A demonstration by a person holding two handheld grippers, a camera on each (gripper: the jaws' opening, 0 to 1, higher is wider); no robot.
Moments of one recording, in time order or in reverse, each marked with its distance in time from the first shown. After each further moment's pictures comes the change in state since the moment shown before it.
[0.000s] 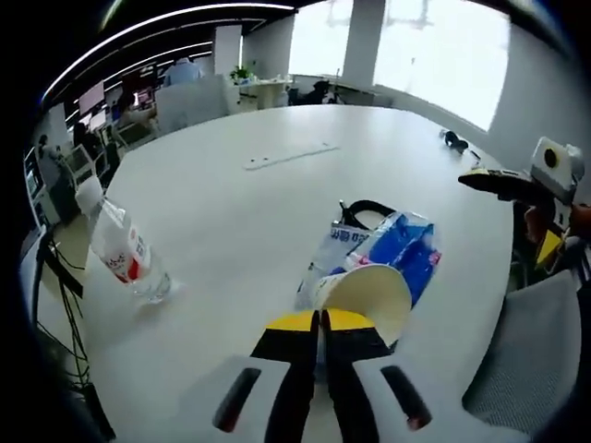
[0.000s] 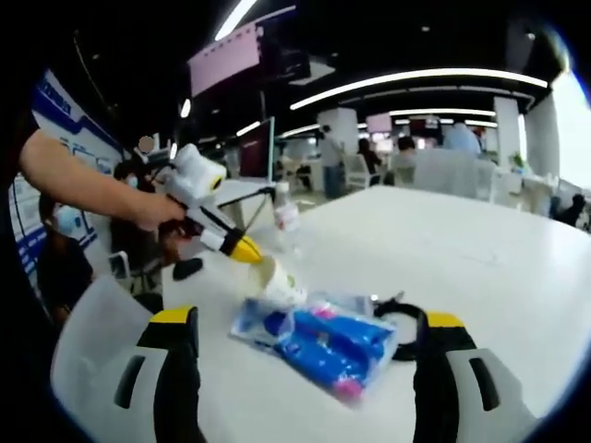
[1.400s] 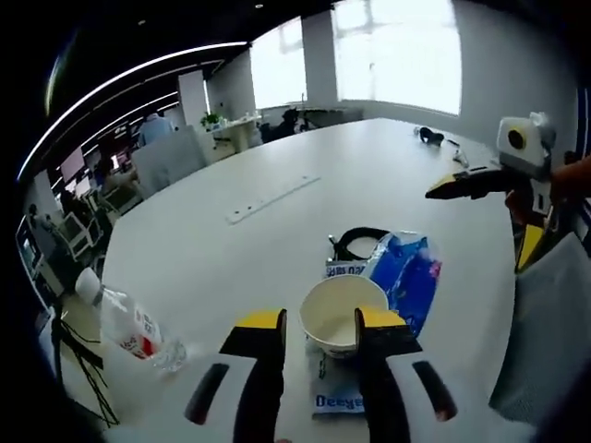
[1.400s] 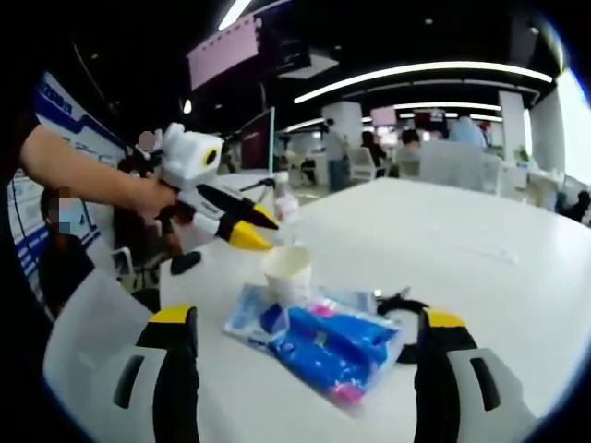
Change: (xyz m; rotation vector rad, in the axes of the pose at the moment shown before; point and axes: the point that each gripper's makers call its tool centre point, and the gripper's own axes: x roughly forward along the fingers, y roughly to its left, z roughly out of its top) left arm 0.003 -0.016 0.039 0.240 -0.131 -0.039; right arm 0.019 -0.008 -0.014 0.010 0.030 0.029
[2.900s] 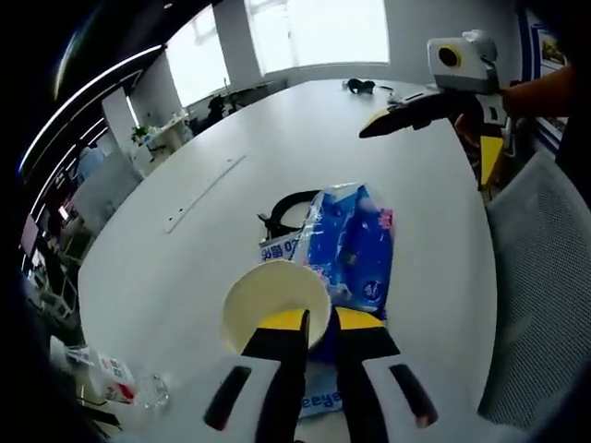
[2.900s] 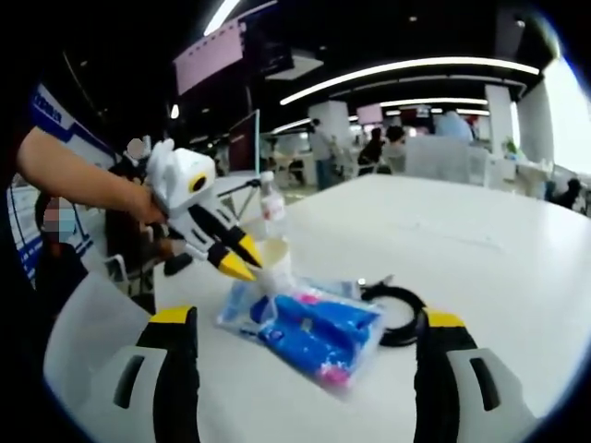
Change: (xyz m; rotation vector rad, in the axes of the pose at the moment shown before) left arm 0.028 -0.050 -0.030 0.266 0.166 -0.193; right arm -0.019 -0.015 -0.011 0.041 -0.002 -0.050
